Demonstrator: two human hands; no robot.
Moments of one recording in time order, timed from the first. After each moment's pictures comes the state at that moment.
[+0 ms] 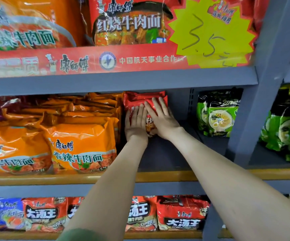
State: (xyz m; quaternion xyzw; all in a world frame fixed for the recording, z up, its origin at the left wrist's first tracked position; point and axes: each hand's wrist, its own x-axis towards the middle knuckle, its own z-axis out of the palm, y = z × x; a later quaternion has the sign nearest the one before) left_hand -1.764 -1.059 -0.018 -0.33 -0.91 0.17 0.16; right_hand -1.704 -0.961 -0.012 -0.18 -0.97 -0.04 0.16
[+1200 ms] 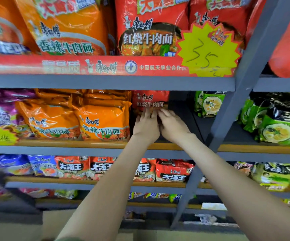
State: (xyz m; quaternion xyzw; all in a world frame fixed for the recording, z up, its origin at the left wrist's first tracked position) left_hand -1.679 -1.141 0.012 -0.44 -0.89 -0.14 -0.01; right_hand -1.609 -1.047 0.007 -0.18 -0.97 0.09 0.13
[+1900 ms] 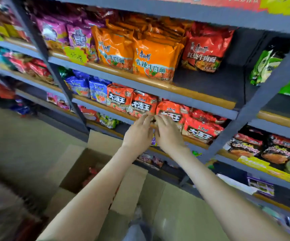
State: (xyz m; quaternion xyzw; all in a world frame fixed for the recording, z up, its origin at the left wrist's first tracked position) left_hand -1.555 -1.345 -0.078 -0.28 -0.94 -0.21 -0.02; right_hand -1.517 -1.224 -0.088 -0.02 -0.98 0.18 0.12
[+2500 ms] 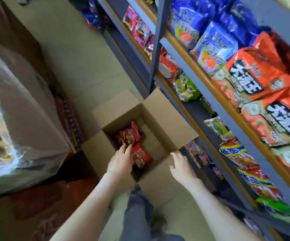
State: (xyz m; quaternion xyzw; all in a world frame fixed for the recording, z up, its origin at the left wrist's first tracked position) left_hand -1.590 -1.624 -0.337 0.11 -0.93 -0.18 -0.29; right_hand -1.629 -1.400 -0.344 0.04 -0.92 0.15 -0.37
